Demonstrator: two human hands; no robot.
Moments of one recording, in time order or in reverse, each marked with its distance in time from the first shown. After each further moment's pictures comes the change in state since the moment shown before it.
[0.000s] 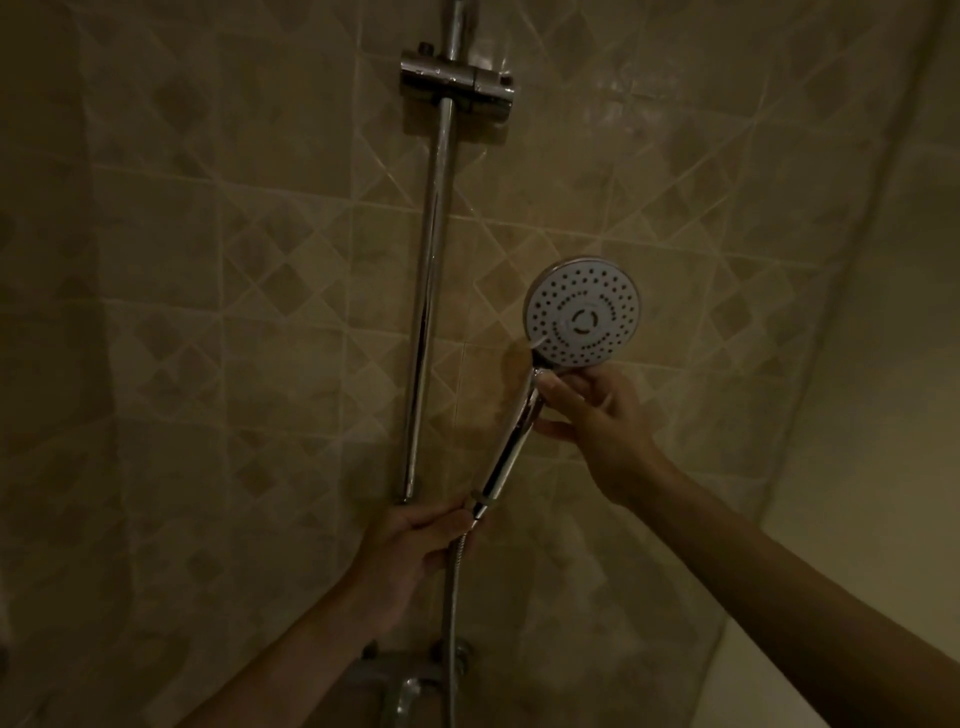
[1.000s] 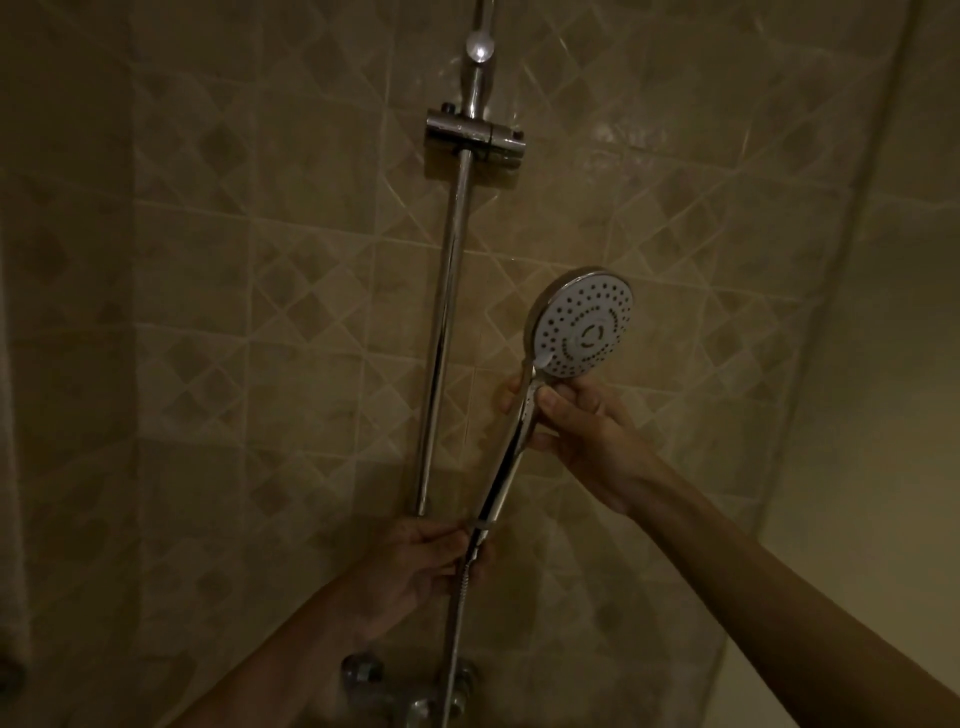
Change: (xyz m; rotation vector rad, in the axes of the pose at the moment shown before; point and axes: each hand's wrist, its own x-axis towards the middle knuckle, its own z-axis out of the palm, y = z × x) left_hand -0.019 0.025 -0.017 -0.006 -0.243 -0.063; right_hand -0.008 -0.039 0.027 0.214 -0.252 0.063
